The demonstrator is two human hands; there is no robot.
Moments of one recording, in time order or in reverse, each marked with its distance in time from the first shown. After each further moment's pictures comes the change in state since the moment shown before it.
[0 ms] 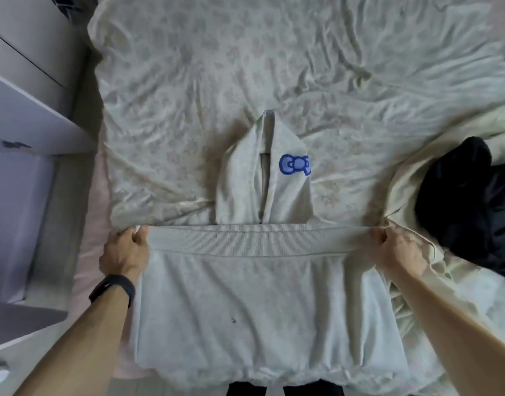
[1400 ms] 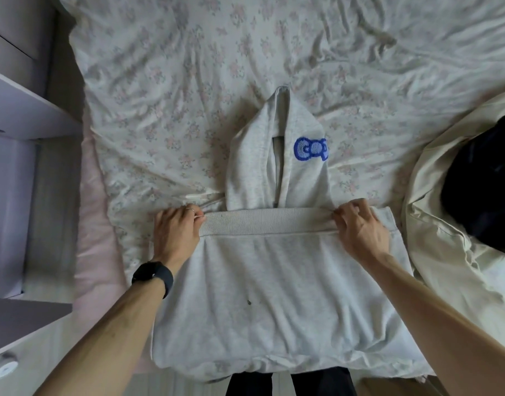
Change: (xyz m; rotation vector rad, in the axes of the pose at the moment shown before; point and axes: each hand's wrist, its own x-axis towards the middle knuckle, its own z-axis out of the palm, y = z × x) left_hand 0.011 0.060 0.039 0.060 0.104 0.766; right_hand -0.018 -0.088 0.050 -0.062 0.095 -0.495
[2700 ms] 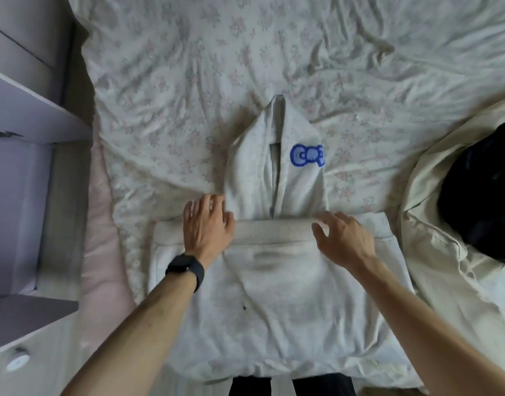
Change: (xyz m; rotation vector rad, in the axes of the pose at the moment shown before) left_hand 0.002 0.077 -0.016 -0.023 -0.024 -0.038; right_hand -0.013 -0.033 -0.031 0.048 -0.275 -0.027
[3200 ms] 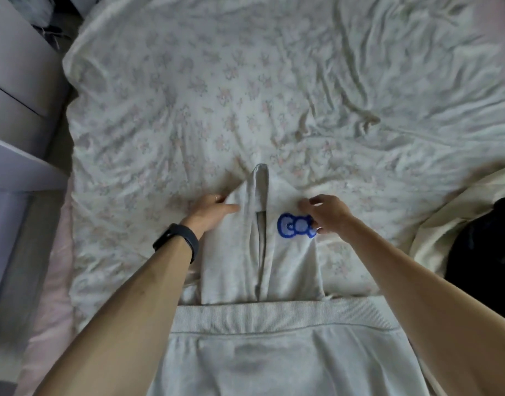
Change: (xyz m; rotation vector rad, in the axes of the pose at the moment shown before) left_hand 0.206 0.039 -0.020 -0.841 -0.457 -0.403; right_hand 0.211 -0.006 -0.077 0.650 -0.129 0.264
